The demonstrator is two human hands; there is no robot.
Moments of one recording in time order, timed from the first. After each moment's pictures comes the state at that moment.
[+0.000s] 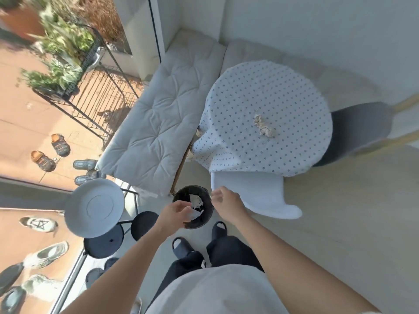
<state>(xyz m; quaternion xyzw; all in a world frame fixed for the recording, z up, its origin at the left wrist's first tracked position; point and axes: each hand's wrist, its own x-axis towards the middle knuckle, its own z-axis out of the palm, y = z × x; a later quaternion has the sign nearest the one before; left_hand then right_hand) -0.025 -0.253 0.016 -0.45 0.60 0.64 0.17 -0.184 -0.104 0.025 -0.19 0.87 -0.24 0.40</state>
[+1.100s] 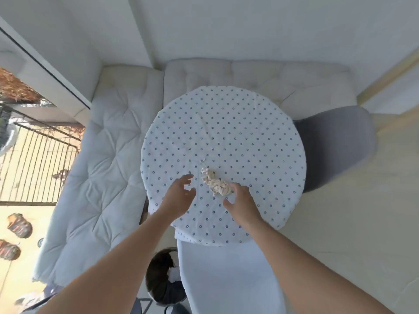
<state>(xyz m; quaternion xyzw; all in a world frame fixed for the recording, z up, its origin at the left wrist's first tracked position) -0.501 -0.281 -0.028 -0.28 0.84 0.44 0.16 -0.567 -0.057 -0.060 -0.08 0.90 -0.30 0.31</state>
